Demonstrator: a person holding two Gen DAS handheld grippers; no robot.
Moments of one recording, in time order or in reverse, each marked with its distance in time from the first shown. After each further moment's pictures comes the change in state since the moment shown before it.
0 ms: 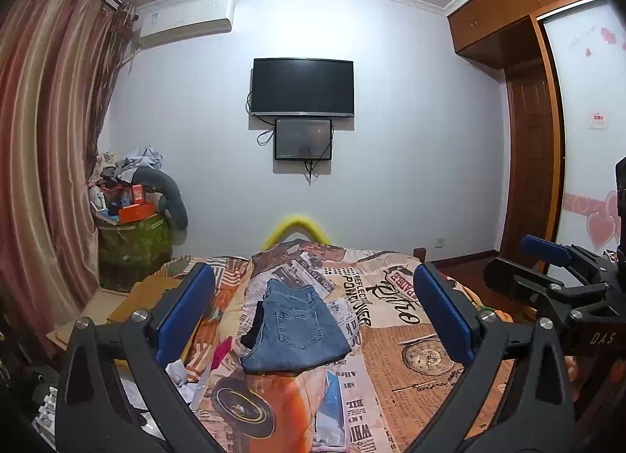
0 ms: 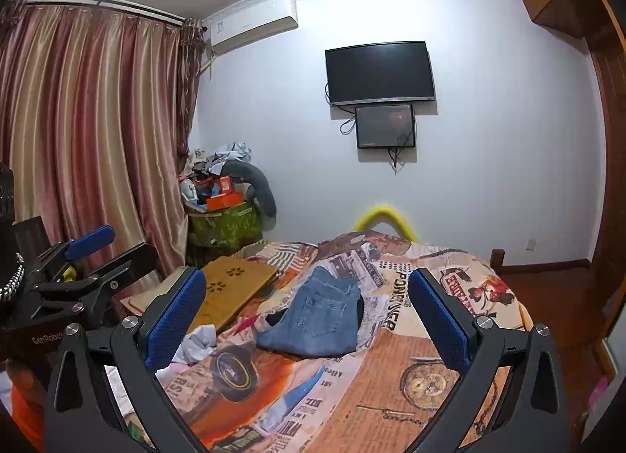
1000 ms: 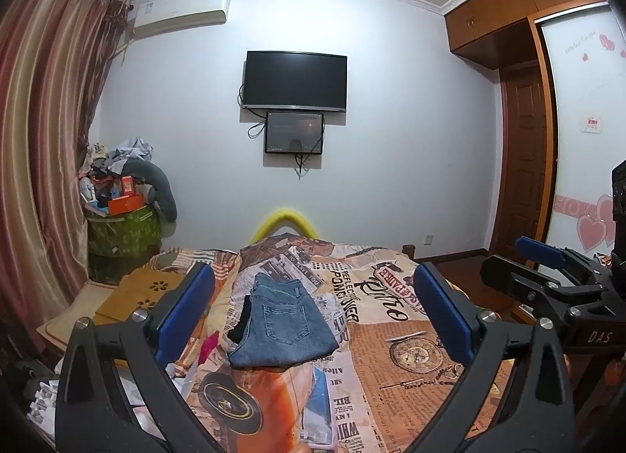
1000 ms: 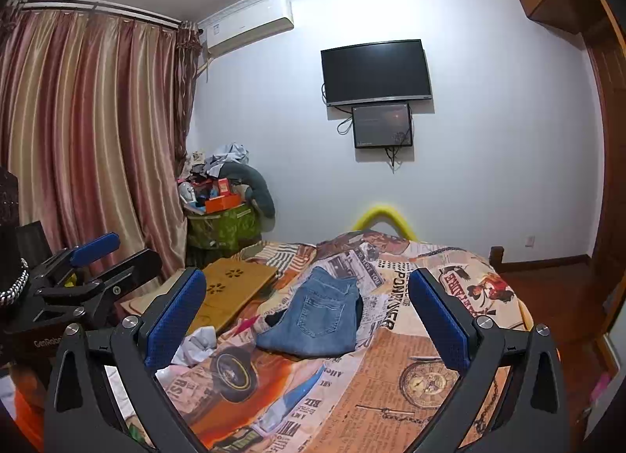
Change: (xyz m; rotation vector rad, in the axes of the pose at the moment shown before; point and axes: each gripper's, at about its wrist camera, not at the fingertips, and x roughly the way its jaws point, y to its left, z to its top) left arm 0.006 0.002 0.000 -0.020 0.024 -0.043; right arm -0.002 -0.001 0.005 0.016 0.004 -0.004
